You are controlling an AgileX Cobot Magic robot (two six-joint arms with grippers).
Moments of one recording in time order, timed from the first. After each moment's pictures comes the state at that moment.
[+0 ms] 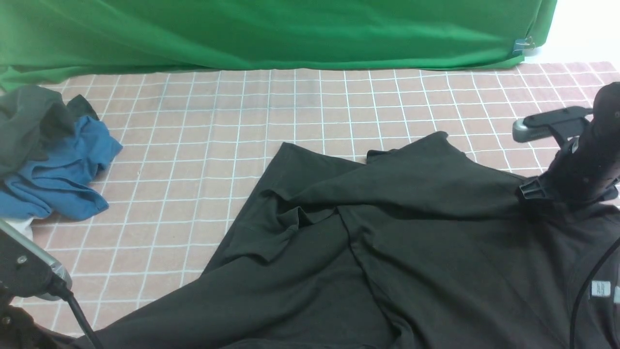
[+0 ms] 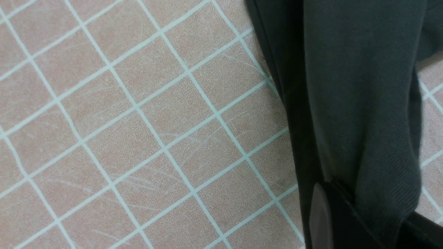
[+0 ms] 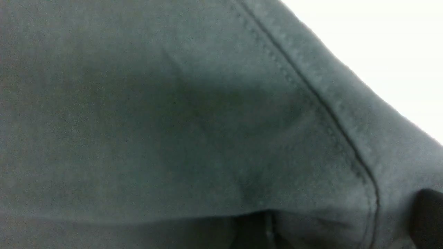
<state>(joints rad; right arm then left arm) 0.01 1.90 -1.16 -0.13 0.69 0.00 0.05 0.69 -0.53 -0.26 1.08 0.68</state>
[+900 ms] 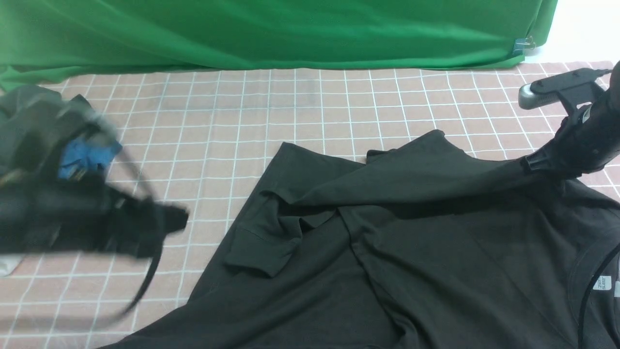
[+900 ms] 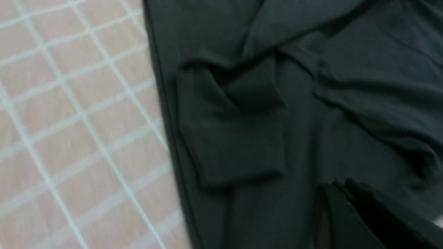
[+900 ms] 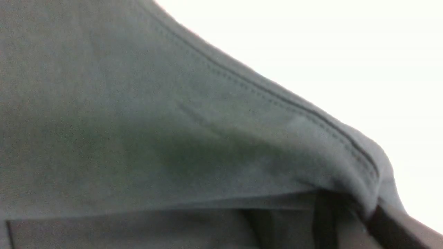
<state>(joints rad) 0.01 1.83 -1.21 -0.13 0.68 -0.05 0.05 1.19 -0.75 -0.86 0.79 1.05</state>
